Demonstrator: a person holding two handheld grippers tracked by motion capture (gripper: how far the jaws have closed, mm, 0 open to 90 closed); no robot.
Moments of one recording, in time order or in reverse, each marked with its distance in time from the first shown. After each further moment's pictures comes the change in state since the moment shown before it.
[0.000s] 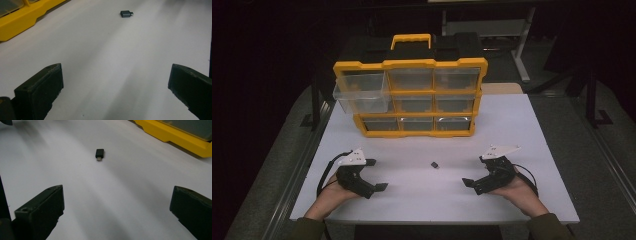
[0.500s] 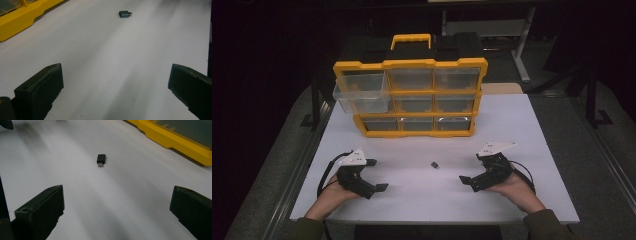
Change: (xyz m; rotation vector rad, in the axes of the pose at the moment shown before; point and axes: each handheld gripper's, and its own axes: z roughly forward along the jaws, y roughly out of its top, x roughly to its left) left arm 0.000 0.000 0.000 -0.002 -0.008 0.004; right arm 0.001 0.011 0.005 0.002 0.008 -0.015
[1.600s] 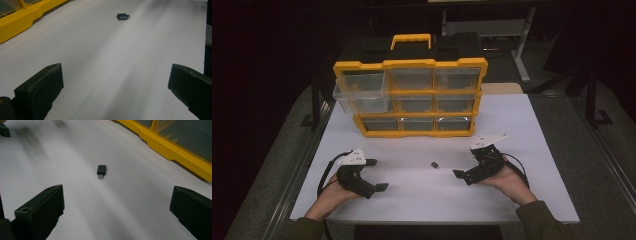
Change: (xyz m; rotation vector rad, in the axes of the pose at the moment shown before) left arm 0.000 0.000 0.000 -0.014 -0.012 -0.008; right arm 0.000 0.023 0.011 0.017 0.009 -0.017
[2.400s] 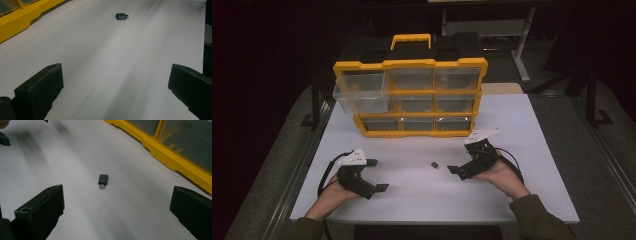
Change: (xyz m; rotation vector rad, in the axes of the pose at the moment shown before) left arm -0.001 0.000 0.001 0.003 -0.007 0.002; right arm 0.001 0.018 0.010 0.008 0.009 -0.014
